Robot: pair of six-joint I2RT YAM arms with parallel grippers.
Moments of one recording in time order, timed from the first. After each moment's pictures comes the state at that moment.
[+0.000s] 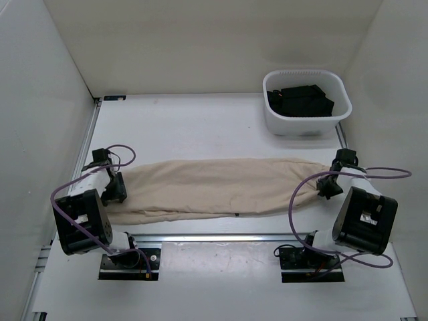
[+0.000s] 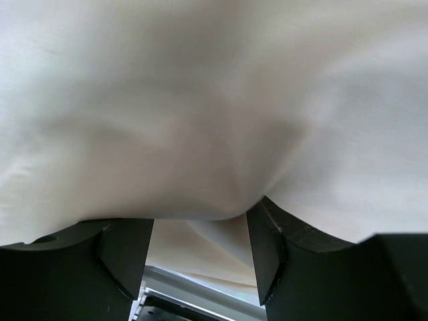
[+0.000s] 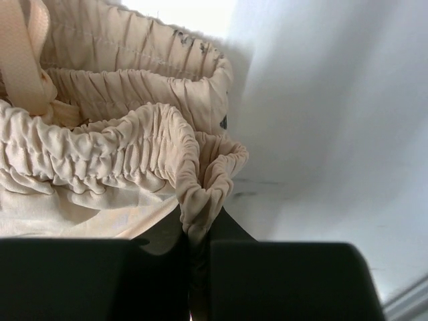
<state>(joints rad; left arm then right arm) 0.29 1.40 0.72 -0.63 -0.22 0.00 -0.30 1.40 0.71 -0.55 0.12 0.92</state>
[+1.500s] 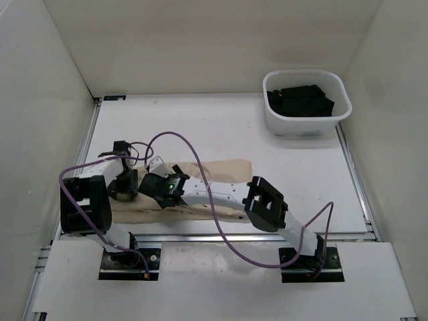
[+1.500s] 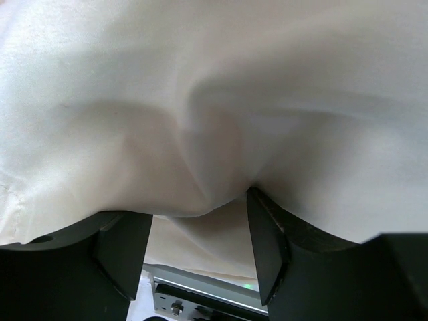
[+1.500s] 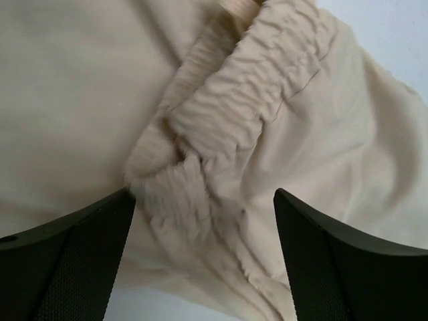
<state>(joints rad) 0.07 1.55 0.84 -0.72 -0.26 0.01 1.32 2.29 1.98 -0.82 0.61 0.51</state>
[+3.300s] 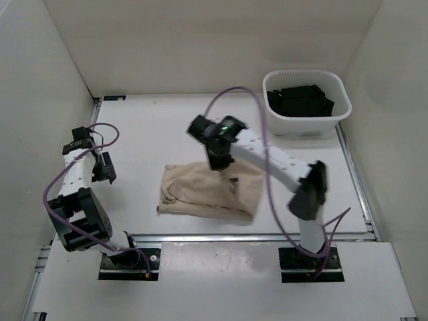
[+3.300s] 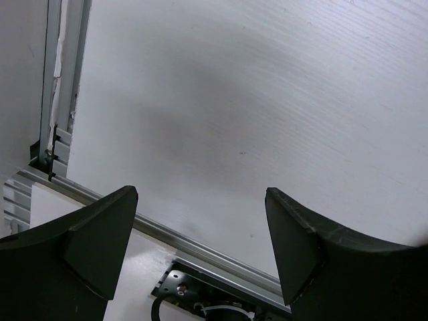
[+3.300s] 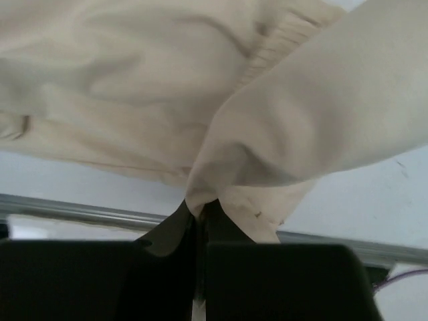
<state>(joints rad) 0.36 1.44 1.08 -0.90 -0.22 0.00 0.92 1.79 1.84 -1.32 0.29 0.63</state>
